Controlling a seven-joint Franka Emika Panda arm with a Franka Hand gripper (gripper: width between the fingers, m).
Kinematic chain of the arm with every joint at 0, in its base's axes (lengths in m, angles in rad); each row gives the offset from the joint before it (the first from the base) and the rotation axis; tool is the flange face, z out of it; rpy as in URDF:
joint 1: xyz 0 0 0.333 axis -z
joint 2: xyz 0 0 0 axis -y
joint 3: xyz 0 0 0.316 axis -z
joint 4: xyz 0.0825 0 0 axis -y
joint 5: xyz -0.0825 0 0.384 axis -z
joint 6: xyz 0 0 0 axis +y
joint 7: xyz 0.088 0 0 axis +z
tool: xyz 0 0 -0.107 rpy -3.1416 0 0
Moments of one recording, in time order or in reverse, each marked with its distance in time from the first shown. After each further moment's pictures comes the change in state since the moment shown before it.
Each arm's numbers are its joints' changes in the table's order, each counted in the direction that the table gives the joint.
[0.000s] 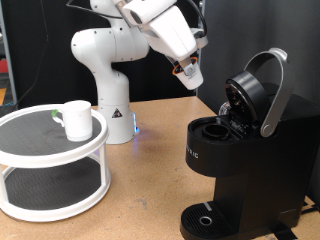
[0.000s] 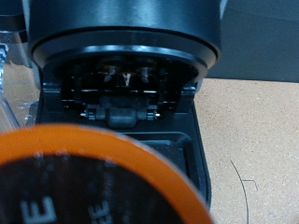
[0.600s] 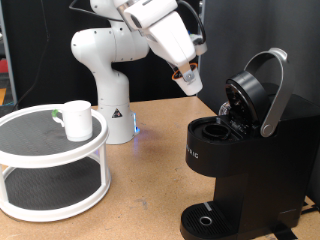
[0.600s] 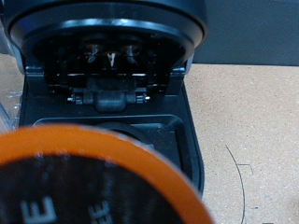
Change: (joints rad) arm 0.000 -0.006 -0.012 -0.015 0.026 -0.044 -0.039
